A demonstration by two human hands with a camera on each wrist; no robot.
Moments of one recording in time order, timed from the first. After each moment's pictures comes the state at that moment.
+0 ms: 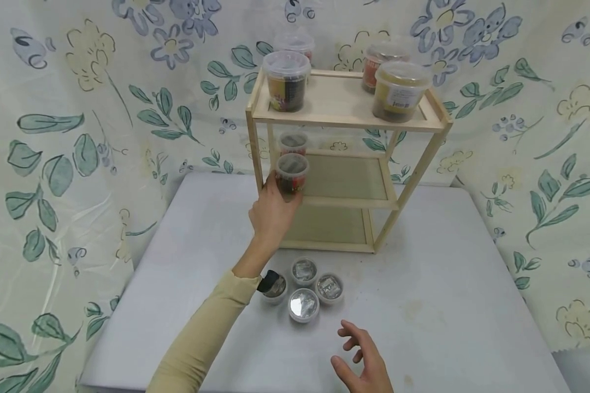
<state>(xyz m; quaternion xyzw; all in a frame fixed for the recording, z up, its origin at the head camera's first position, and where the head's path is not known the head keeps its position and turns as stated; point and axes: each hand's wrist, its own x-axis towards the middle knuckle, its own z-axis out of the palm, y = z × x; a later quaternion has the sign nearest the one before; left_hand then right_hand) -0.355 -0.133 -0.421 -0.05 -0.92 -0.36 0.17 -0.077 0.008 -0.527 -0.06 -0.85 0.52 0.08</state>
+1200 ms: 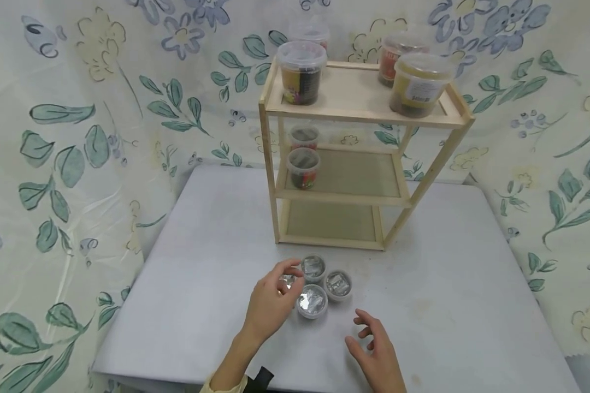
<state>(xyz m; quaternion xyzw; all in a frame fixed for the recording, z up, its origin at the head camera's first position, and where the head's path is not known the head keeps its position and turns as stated) -0.211 -0.186 -0.493 -0.14 -0.83 -0.53 0.01 -0.100 0.022 -0.561 -0.09 -0.88 0.46 0.09</state>
